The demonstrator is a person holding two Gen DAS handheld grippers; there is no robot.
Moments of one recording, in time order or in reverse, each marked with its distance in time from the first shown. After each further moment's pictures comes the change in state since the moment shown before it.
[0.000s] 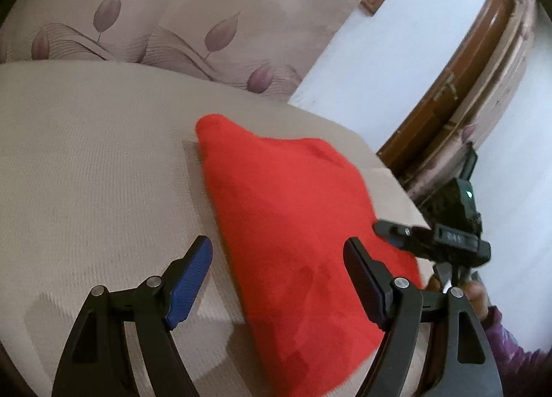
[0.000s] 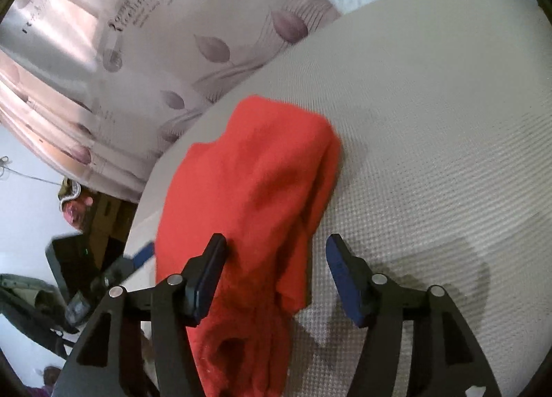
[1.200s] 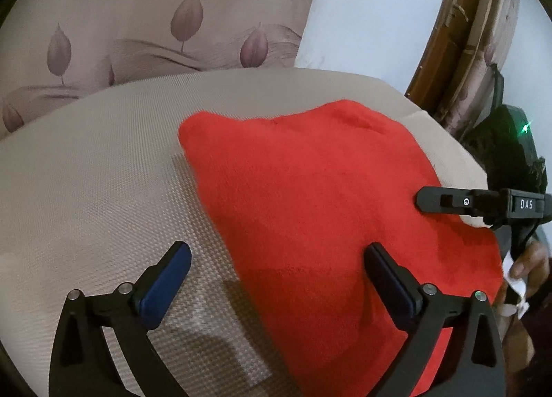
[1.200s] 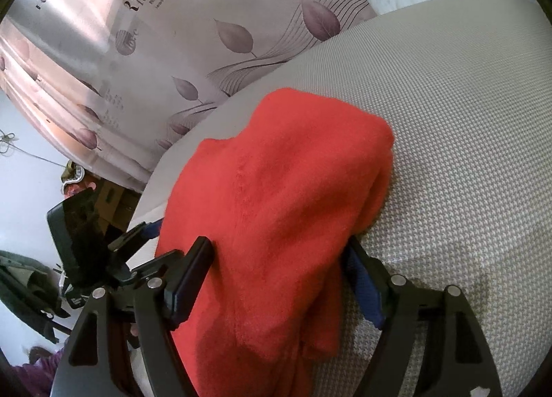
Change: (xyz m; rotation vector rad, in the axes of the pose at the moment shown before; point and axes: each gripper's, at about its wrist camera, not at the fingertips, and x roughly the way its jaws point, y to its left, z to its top) left arm 0.057 -0.009 0.011 0.246 0.131 0.149; right arm 0.030 0.016 0.009 -0.085 -0.015 0.041
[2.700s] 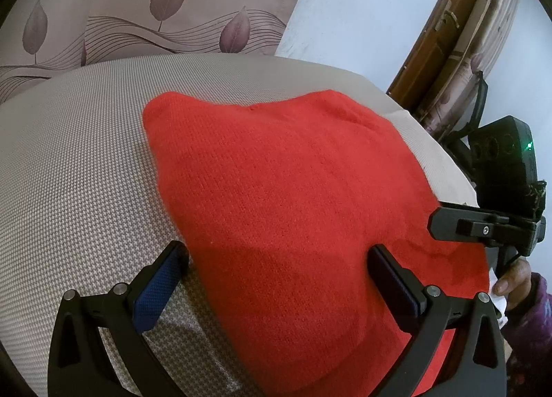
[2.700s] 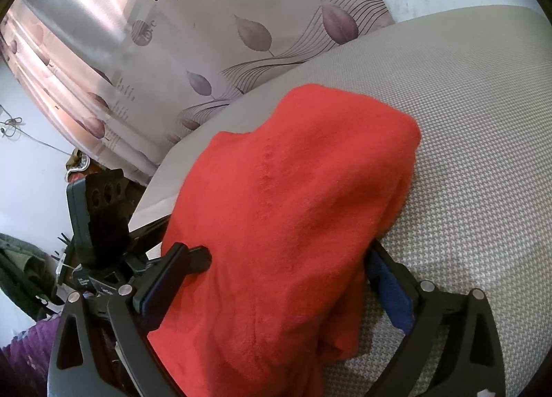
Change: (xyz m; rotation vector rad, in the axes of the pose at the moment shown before) left arm 0.027 -0.001 0.000 -0.019 0.020 -0.114; right arm 0.004 0.011 -0.004 -0.067 -0.010 0.015
